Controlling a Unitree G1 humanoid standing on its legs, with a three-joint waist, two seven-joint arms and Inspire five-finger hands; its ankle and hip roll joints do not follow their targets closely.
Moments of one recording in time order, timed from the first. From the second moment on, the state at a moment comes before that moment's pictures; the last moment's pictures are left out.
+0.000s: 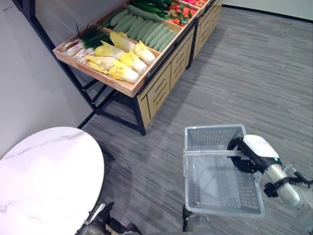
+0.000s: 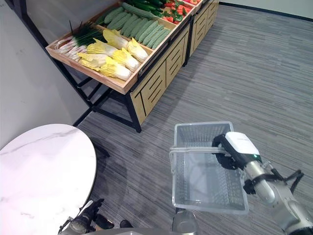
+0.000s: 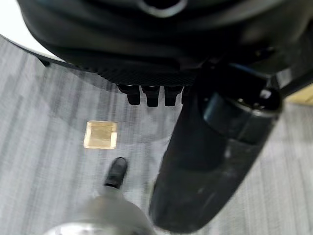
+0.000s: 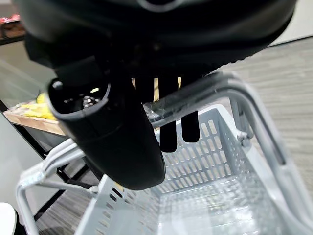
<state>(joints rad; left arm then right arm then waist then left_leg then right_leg) -0.06 0.27 -0.22 1.27 0.10 -0.16 0.09 0.28 -0.94 0.05 0.07 -0.40 -0.24 -0.12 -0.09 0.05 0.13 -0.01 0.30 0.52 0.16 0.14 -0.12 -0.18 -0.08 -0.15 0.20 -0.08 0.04</state>
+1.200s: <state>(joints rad) -0.05 0.38 -0.24 1.22 0.08 -0.18 0.06 0.11 -0.80 0.13 0.27 -0.43 -0.23 -0.15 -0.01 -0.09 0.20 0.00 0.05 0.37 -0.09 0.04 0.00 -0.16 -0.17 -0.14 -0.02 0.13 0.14</state>
